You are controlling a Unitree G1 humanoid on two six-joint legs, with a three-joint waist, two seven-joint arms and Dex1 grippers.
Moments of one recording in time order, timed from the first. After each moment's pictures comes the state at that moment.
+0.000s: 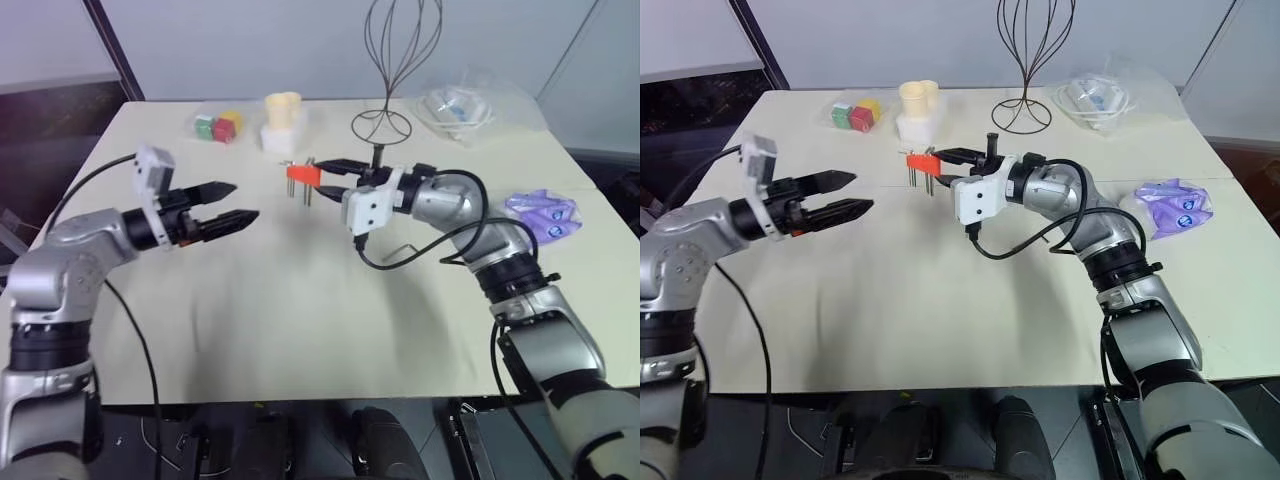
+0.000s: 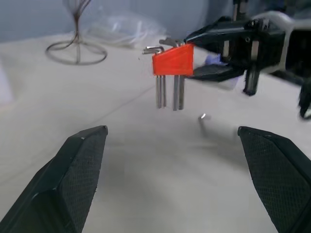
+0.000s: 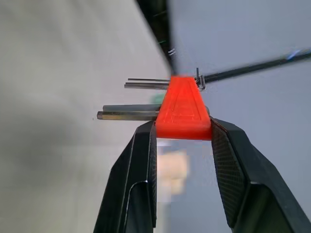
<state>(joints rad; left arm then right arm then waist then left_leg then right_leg) -0.62 0.67 0.17 0.01 -0.71 0.73 -0.98 -0.95 -0.50 0.30 0.44 -0.45 -0.72 0.55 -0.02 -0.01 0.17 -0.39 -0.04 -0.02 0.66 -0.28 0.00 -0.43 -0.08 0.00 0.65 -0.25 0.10</state>
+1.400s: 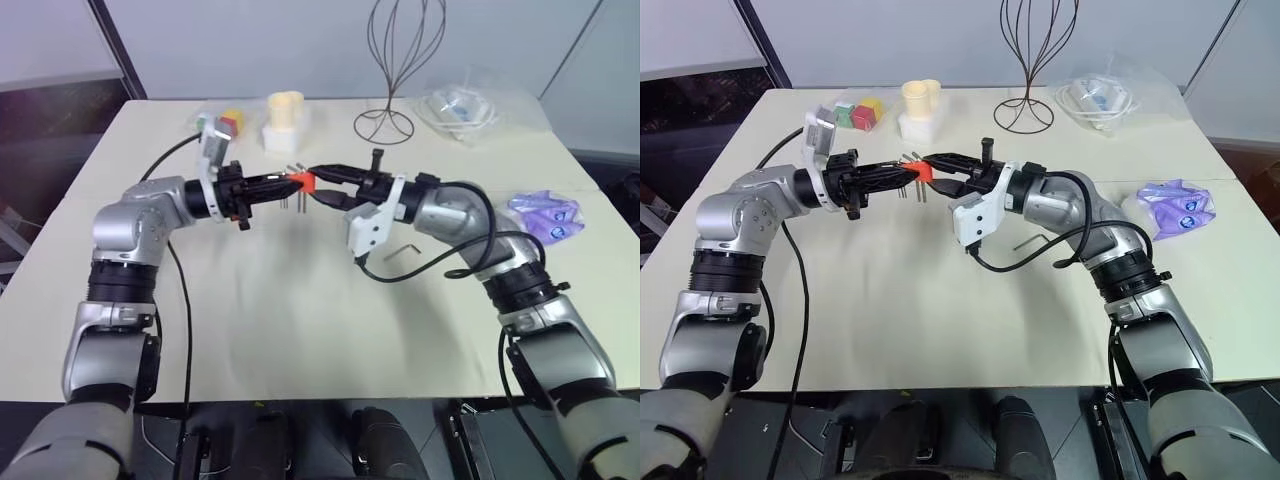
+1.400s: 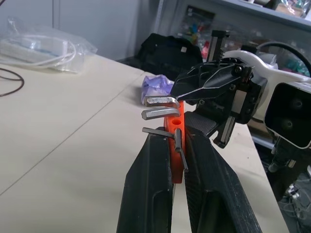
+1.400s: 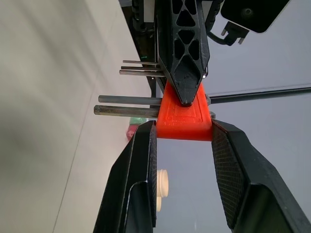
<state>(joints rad) -0.87 0.52 0.04 0.34 -0.58 0.62 -1.22 -0.89 -0.54 0.31 0.31 -0.47 -0.71 0.53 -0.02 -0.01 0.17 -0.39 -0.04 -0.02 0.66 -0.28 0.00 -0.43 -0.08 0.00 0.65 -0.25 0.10</state>
